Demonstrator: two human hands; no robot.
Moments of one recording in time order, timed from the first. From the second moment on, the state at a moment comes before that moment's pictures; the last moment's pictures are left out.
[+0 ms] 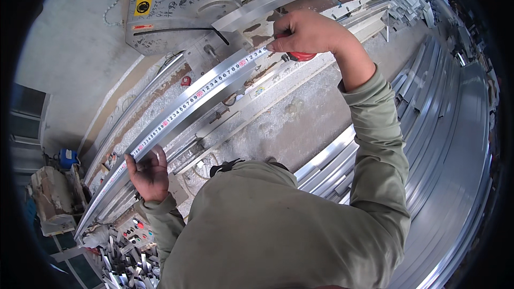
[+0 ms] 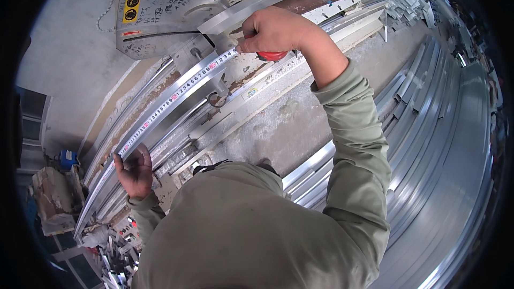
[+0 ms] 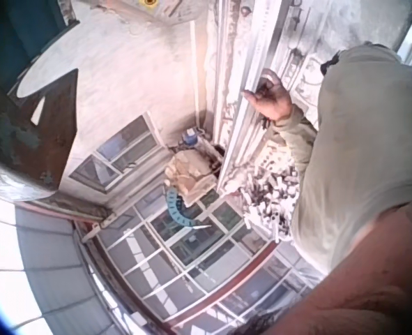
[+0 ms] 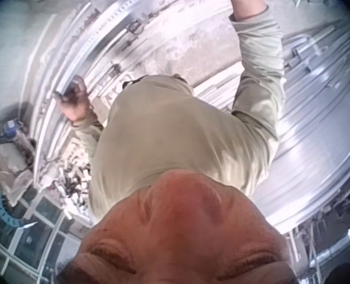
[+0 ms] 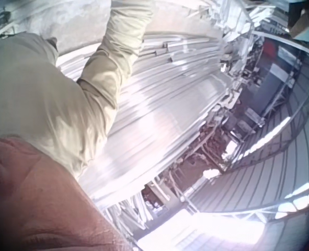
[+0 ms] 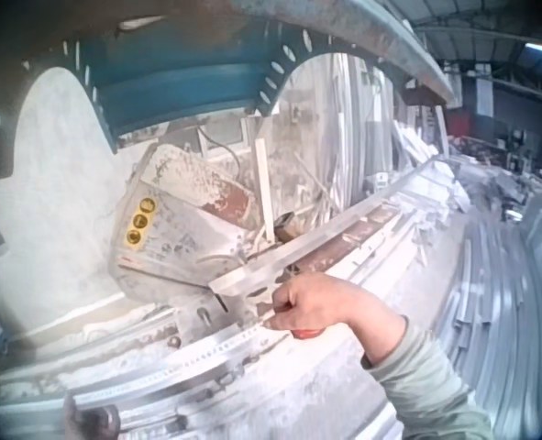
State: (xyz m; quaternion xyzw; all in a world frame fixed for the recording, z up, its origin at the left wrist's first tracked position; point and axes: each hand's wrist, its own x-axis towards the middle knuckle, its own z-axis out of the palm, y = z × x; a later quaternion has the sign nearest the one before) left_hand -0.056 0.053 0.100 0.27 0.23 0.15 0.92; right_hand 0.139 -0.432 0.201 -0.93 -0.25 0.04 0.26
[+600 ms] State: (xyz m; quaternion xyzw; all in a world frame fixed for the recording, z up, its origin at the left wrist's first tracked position) left_hand -0.074 0.047 0.112 0.27 0.22 0.14 0.93; right_hand 0.113 -0.432 0.205 -0.93 -0.25 0.03 0.27
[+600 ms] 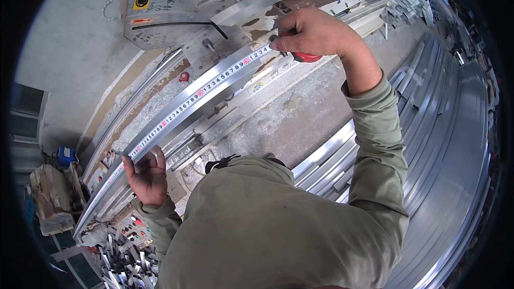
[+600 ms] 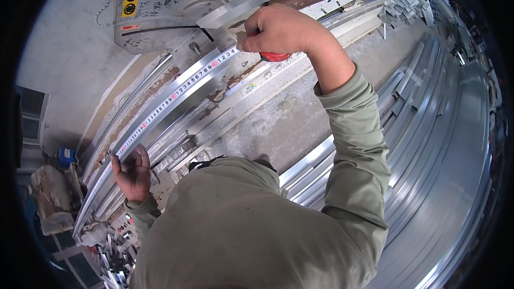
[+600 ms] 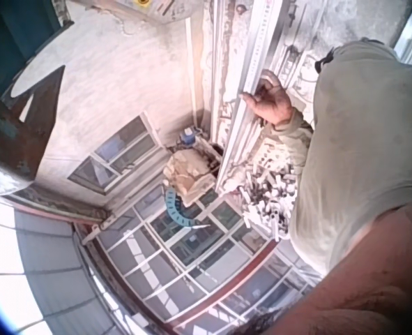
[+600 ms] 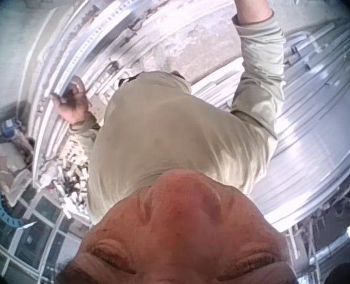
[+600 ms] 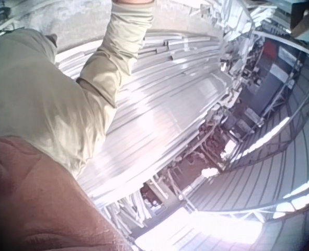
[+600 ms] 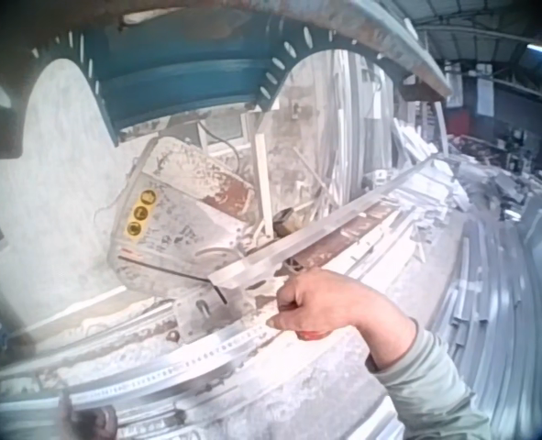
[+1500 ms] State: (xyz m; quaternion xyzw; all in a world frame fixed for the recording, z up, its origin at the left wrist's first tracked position) left_hand -0.082 0.056 0.112 0.28 0.19 0.11 0.94; right_hand 0.091 -0.428 0.204 -0.94 -0.25 -0.09 0.21
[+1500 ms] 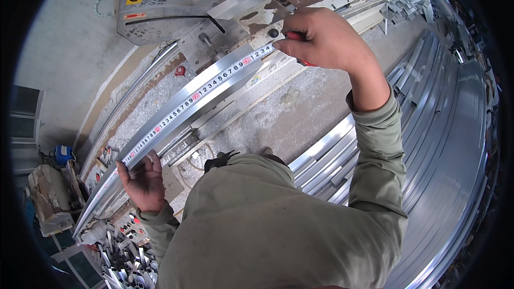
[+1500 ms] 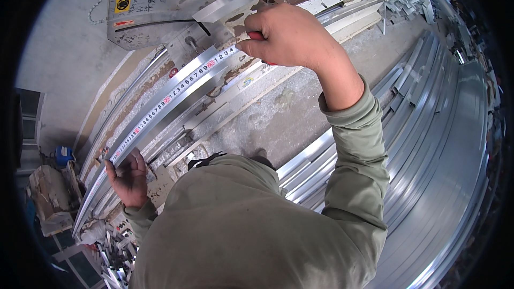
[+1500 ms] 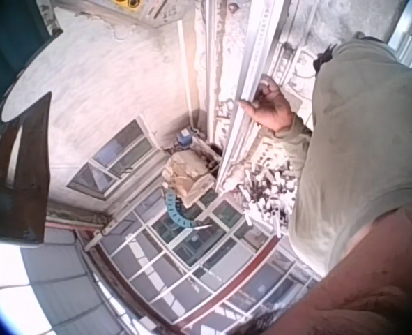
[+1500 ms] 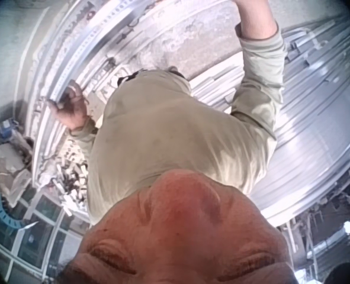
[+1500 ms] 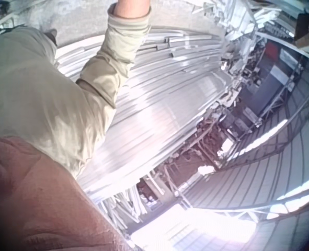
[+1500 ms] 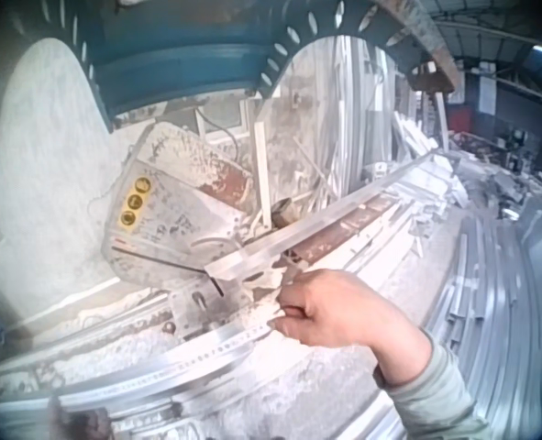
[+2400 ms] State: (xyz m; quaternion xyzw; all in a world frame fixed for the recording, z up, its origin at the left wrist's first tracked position) left_hand -0.077 0.060 0.107 0.28 0.20 0.13 0.93; right_hand 0.105 -0.425 0.196 -0.92 -0.29 -0.13 0.22
